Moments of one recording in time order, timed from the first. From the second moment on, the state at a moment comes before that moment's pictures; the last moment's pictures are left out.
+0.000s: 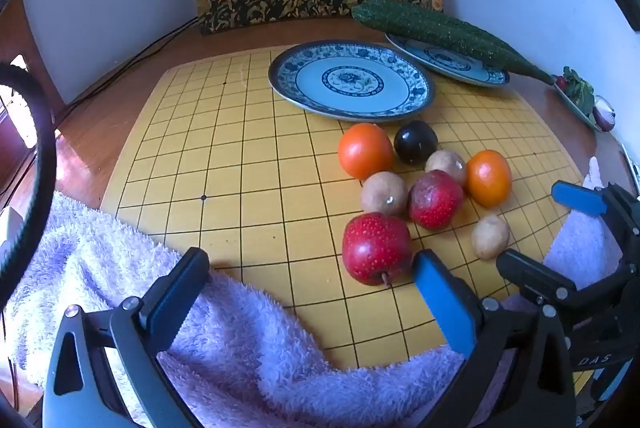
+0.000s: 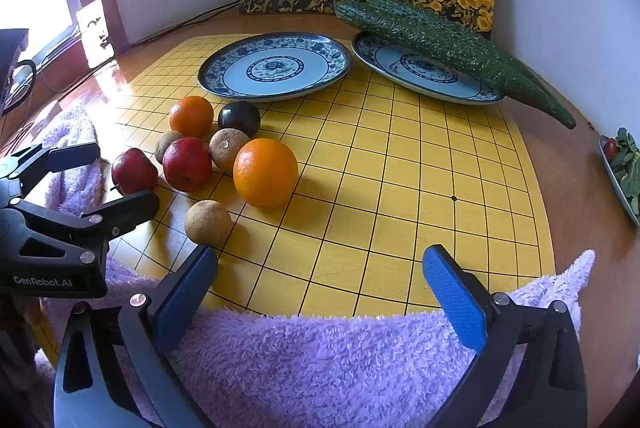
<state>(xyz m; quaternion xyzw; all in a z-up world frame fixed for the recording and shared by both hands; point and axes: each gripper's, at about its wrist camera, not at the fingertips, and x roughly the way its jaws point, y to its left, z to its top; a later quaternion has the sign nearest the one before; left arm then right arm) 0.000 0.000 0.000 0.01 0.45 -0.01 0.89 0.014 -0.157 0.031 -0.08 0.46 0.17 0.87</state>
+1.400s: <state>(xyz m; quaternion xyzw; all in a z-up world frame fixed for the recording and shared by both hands) -0.001 -0.001 0.000 0.02 0.45 -0.01 0.89 0.014 -0.157 0.031 -0.08 0.46 0.17 0.87</state>
